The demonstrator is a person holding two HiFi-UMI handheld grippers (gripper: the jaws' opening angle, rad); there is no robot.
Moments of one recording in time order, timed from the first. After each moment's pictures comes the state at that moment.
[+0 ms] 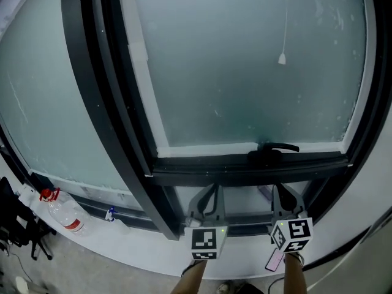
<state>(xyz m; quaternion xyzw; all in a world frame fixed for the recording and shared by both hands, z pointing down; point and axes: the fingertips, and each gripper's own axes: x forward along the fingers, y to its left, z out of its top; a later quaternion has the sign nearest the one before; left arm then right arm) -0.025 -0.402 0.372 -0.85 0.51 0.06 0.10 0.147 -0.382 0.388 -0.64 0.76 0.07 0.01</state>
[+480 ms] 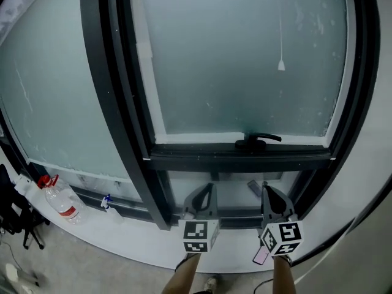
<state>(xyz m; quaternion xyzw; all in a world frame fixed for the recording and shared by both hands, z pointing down) -0.016 -0.343 0.395 -0.86 0.51 0.05 0.05 0.140 -0.302 0.384 -0.62 0.78 0.07 0.03</state>
